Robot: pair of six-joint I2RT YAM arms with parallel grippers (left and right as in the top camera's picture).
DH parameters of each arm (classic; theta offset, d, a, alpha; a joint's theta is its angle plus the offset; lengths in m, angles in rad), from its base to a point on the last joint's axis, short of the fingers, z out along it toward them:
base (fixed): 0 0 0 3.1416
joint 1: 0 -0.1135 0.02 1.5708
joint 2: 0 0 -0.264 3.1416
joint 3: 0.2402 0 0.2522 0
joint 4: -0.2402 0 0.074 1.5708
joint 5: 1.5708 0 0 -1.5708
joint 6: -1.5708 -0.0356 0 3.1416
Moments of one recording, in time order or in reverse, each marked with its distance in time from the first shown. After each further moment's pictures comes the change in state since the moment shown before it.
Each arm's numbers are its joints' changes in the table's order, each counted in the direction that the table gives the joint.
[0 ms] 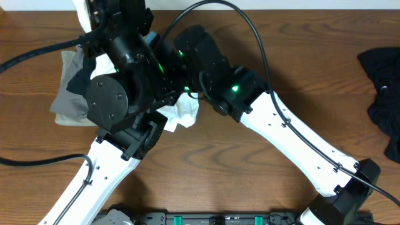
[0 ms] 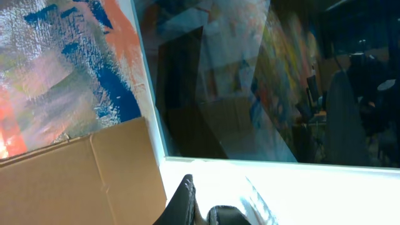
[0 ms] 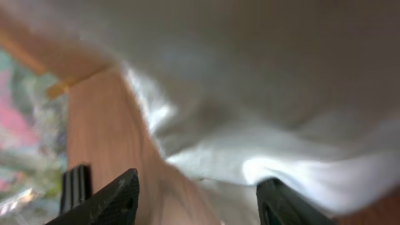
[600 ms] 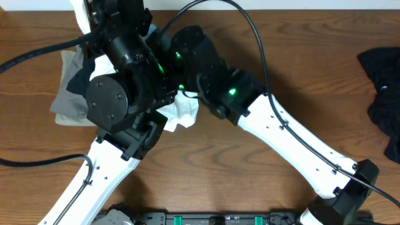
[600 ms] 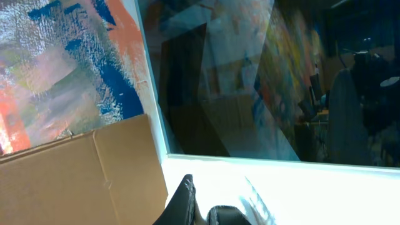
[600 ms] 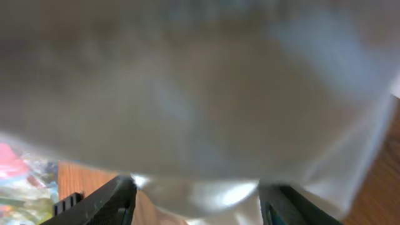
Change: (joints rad) left arm 0.000 0.000 0.000 0.004 -0.018 0.000; right arm -0.032 0.000 0.000 0.079 0.066 -0.069
